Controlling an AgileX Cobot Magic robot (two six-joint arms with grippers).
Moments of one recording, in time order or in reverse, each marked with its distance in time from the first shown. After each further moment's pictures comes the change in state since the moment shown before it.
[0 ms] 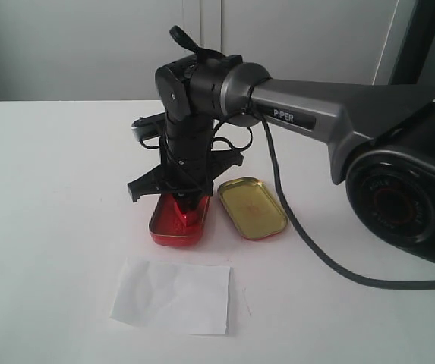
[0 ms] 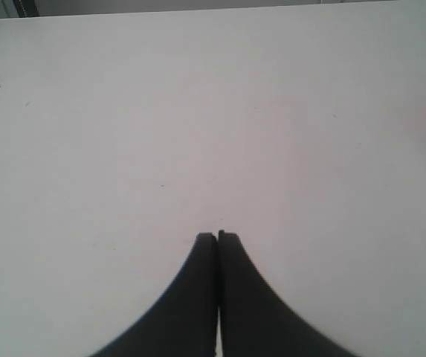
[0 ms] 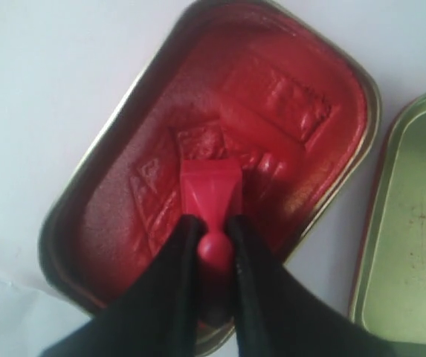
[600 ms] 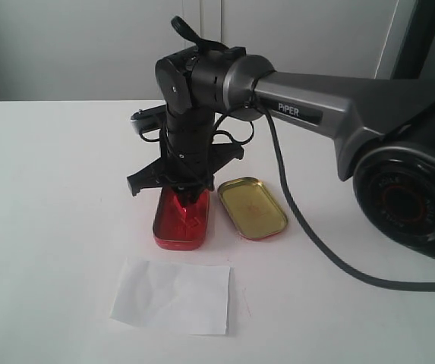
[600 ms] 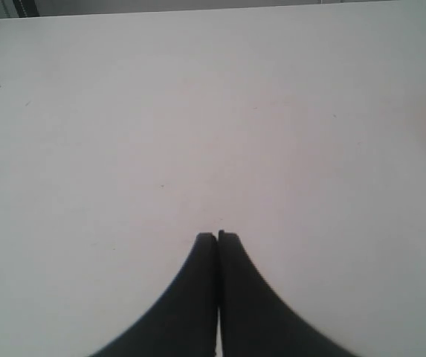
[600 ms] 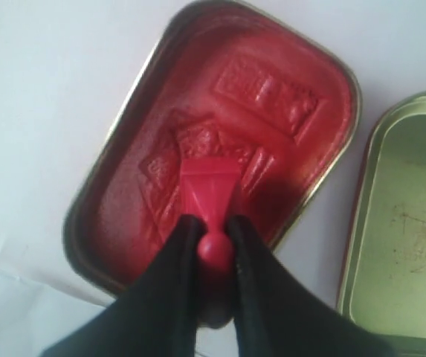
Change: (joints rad) left arm 0.000 0.000 0.000 0.000 0.000 0.000; right arm 0.000 -0.021 0.000 -0.010 0.002 0.002
